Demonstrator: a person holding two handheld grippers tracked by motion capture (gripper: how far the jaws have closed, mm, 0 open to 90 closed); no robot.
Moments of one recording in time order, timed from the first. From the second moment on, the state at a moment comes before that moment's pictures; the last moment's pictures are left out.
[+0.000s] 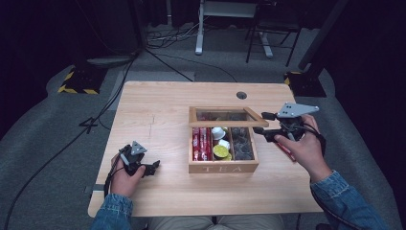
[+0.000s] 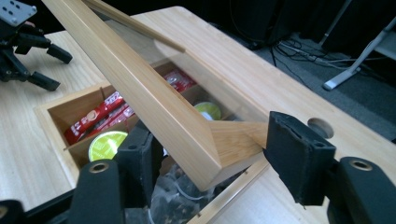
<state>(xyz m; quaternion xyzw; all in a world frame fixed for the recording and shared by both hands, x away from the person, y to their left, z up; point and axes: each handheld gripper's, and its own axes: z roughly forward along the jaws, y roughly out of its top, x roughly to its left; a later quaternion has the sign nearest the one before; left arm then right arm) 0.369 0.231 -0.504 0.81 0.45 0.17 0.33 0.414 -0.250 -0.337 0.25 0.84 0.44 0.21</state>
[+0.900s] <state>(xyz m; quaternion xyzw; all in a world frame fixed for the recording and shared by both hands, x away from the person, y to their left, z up) 0.369 0.231 -0.504 0.81 0.45 0.17 0.33 0.386 -0.251 -0.376 0.25 0.86 0.40 0.20</state>
